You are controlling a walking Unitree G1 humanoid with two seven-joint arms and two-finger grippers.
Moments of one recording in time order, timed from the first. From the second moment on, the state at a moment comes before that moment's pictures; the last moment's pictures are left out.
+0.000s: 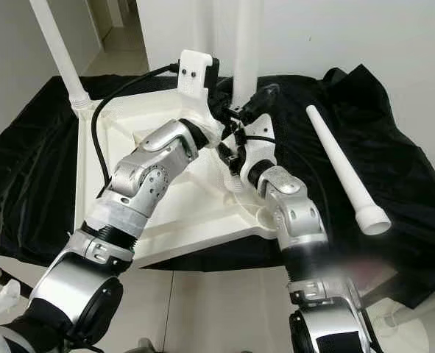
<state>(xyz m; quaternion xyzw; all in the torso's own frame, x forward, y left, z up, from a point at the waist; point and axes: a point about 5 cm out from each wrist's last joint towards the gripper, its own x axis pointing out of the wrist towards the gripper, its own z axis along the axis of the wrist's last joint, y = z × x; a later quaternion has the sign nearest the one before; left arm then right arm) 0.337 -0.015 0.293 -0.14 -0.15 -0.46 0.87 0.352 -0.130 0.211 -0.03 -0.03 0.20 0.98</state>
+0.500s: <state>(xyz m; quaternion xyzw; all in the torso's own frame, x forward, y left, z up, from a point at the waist) 0.347 0.025 0.297 -0.16 -0.17 -0.41 0.88 0.340 -0.155 0.218 0.01 -0.10 0.11 0.99</state>
